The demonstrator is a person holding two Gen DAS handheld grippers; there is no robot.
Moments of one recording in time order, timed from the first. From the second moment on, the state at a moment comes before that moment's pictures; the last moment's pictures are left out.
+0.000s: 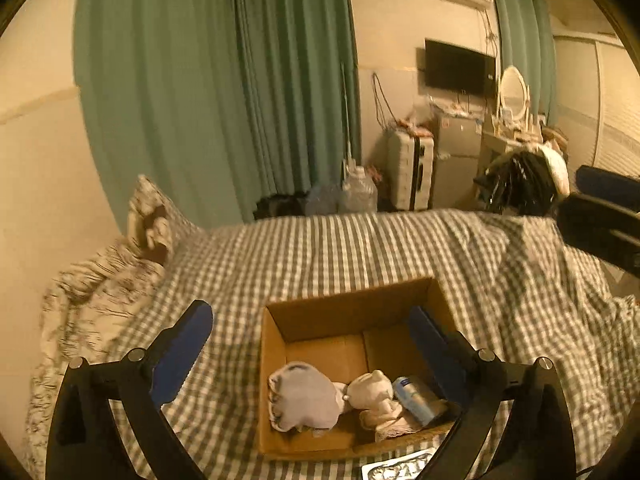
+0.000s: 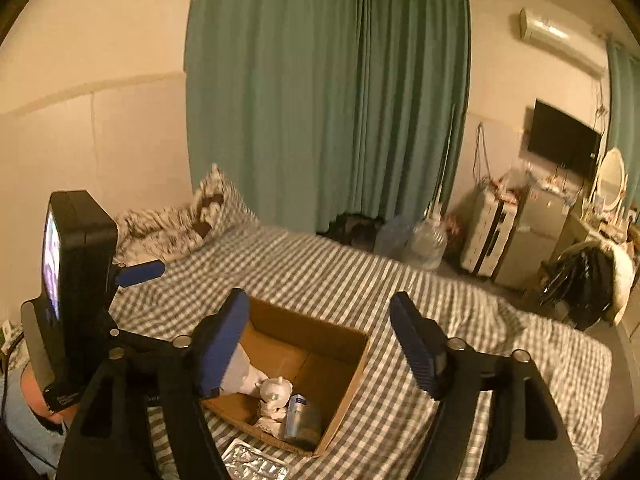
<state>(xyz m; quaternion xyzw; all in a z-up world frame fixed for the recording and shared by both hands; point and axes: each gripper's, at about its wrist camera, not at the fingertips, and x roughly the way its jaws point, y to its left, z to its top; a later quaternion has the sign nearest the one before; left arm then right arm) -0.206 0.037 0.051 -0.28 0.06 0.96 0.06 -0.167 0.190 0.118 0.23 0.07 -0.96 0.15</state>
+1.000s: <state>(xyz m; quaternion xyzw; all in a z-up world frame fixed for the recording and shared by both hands) -0.050 0.033 -0.047 -0.35 0.05 0.93 -0.05 -0.047 0.219 -0.006 0.36 0.12 -0.92 0.12</state>
